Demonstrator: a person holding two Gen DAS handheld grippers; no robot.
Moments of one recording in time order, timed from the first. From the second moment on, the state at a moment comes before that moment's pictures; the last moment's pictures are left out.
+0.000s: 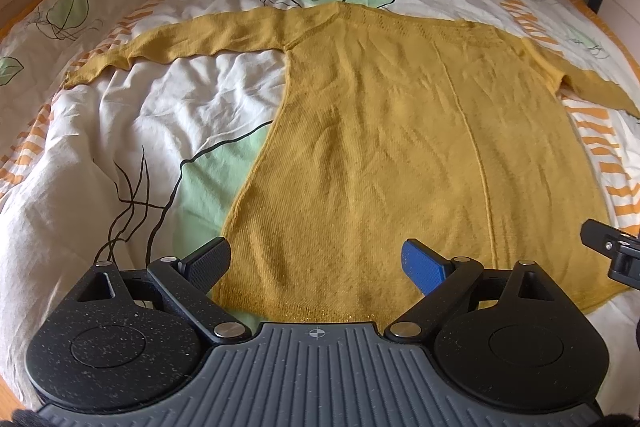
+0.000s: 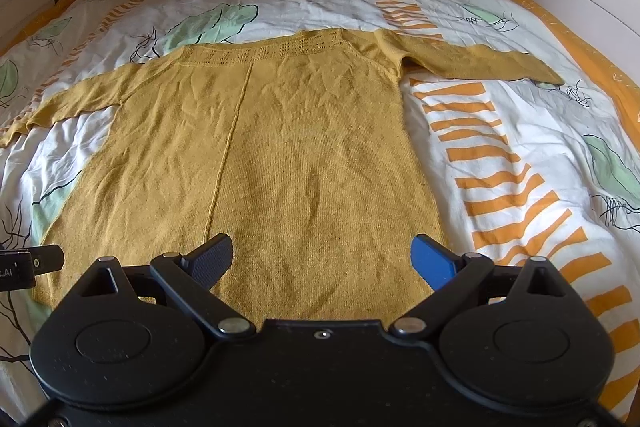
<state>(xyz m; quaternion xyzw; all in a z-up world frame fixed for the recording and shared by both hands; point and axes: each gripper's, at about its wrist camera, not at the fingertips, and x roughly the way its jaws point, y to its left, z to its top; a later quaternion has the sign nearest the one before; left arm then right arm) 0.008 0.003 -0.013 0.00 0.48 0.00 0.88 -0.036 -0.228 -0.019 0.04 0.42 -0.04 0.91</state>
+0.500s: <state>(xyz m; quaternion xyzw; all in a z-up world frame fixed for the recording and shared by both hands) 0.010 0.005 -0.014 0.00 0.48 0.00 0.88 -0.034 -0.225 -0.022 0.04 0.42 -0.04 0.90</state>
